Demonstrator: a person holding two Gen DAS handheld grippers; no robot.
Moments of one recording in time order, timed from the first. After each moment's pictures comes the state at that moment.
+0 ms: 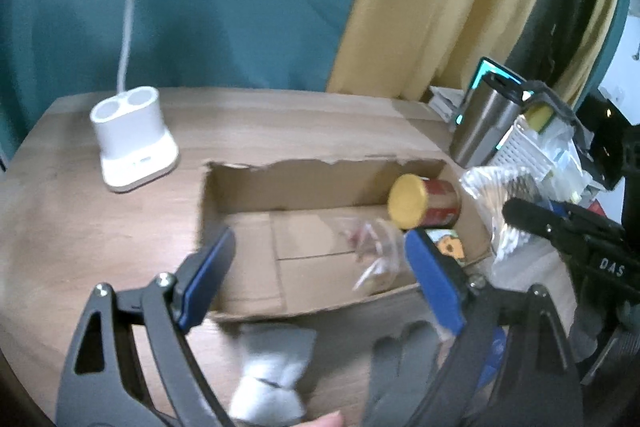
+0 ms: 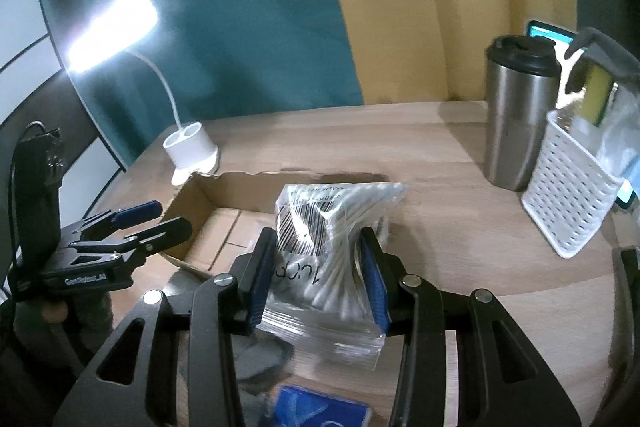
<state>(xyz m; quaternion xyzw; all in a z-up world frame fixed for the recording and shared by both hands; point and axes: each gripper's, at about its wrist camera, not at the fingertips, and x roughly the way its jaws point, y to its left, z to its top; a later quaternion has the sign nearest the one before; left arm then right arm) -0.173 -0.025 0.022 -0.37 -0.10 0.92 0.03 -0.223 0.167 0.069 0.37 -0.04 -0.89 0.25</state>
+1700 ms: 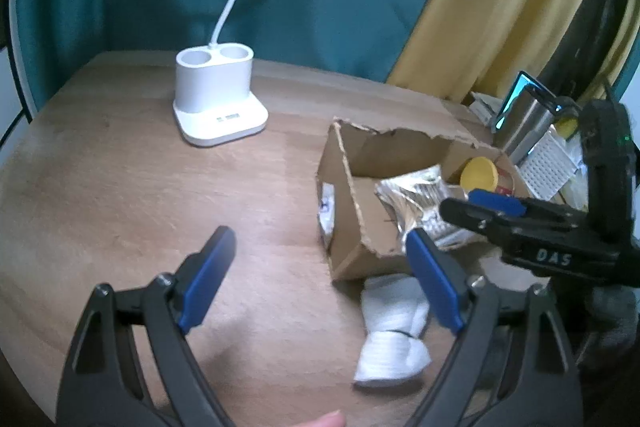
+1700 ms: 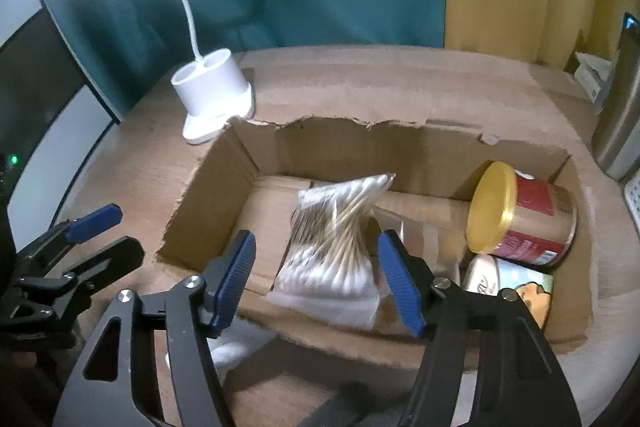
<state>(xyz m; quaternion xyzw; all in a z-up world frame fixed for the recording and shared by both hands) -0.135 -0.110 -0.011 -0.38 -0.14 0.91 0.00 -0.244 0.033 0.020 0.44 0.00 -0.86 0.25</state>
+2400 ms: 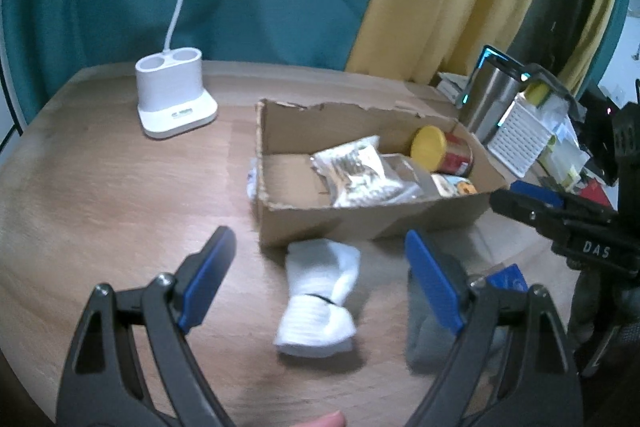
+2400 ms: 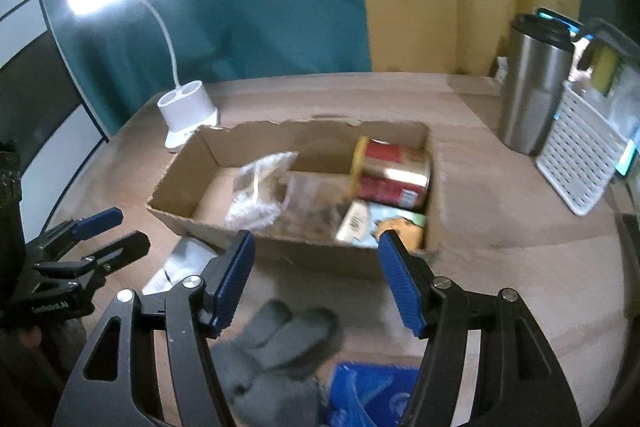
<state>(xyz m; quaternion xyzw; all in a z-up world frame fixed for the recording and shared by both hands) -0.112 -0.047 -0.003 -0.38 -0.10 0.92 0.03 -0.183 0.129 0.045 0.40 -0.01 -0.89 0.20</state>
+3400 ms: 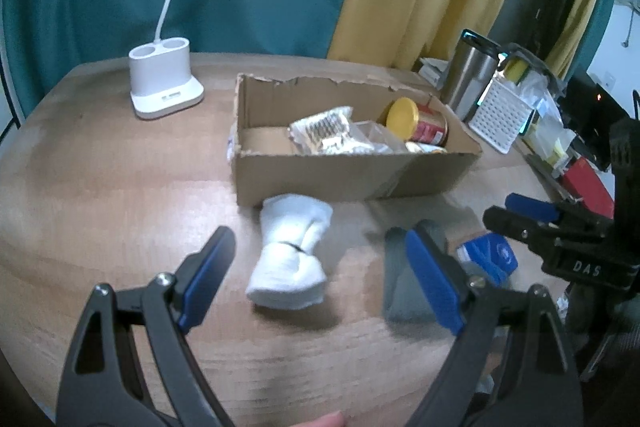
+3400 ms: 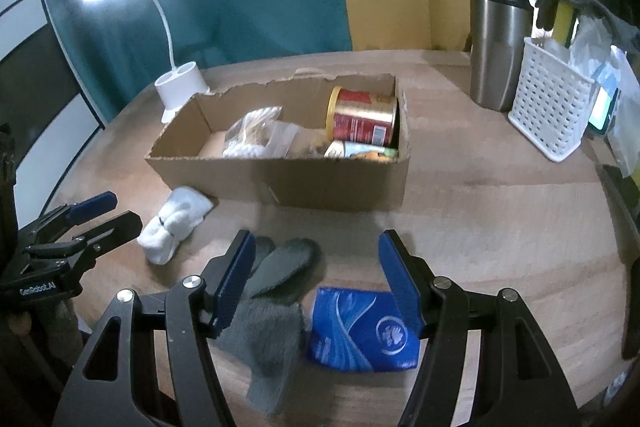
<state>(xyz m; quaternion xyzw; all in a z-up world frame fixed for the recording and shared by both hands) -0.078 -0.029 -0.011 -0.38 -0.10 0.92 0.04 -0.135 0.147 0.028 0.41 -0.01 -0.89 0.18</state>
